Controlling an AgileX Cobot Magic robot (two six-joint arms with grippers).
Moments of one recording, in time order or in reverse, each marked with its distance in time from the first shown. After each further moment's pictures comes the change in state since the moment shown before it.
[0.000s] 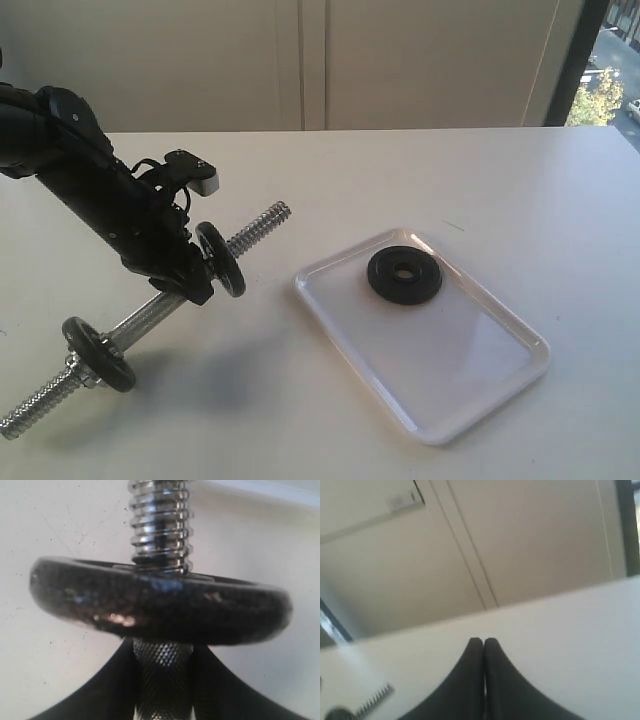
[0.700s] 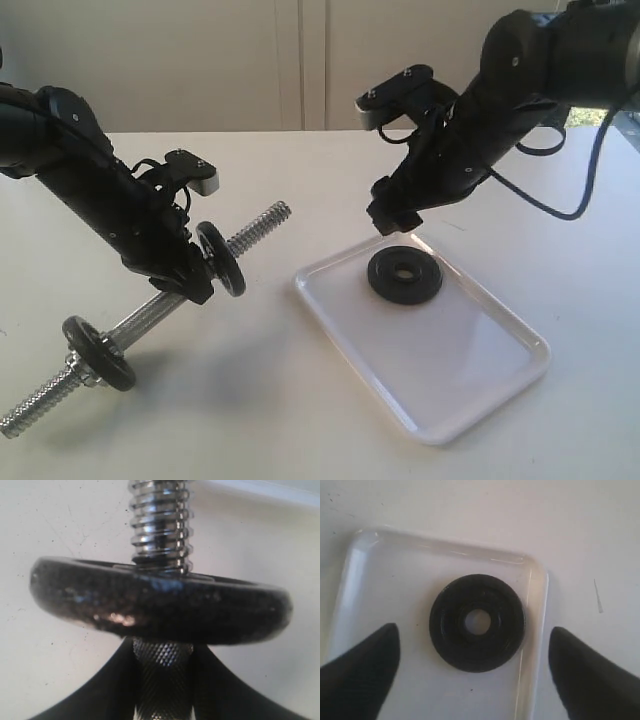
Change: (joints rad) left arm 0.000 0.000 0.000 0.000 -0.004 0.004; right arm 0.195 1.210 -0.821 0.173 0.518 -0.759
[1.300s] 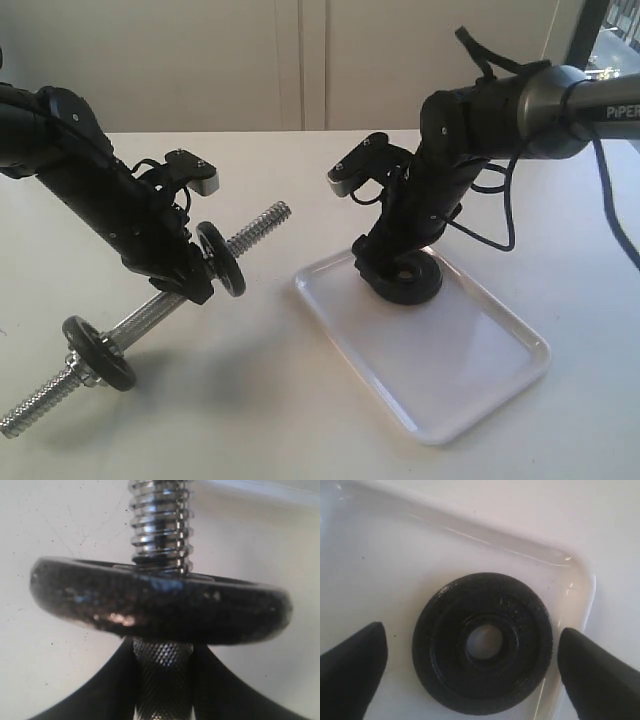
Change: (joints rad) left arm 0.000 0.000 0.000 0.000 0.000 0.000; right arm 0.037 0.207 -0.047 -0.102 -0.034 -0.033
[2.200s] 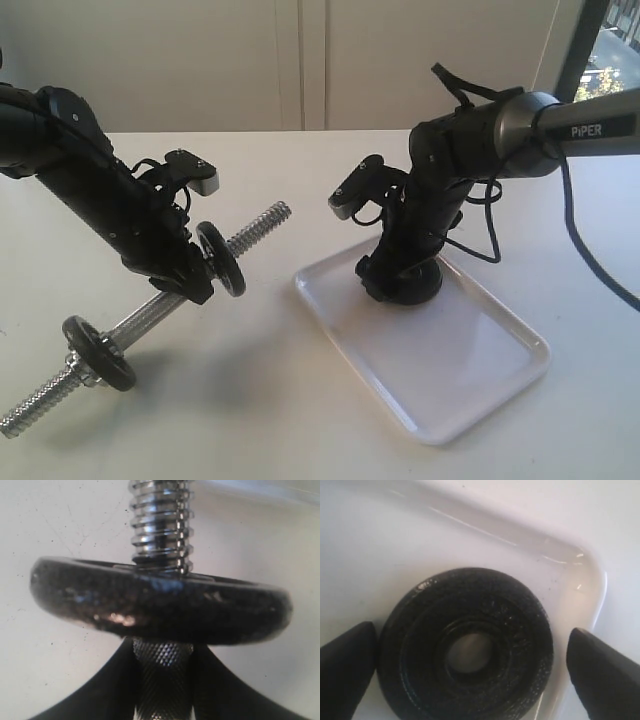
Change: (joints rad) left arm 0.000 0.000 0.000 -0.002 0.000 0.000; right arm 0.002 0.075 -0.010 -0.105 -0.031 0.028
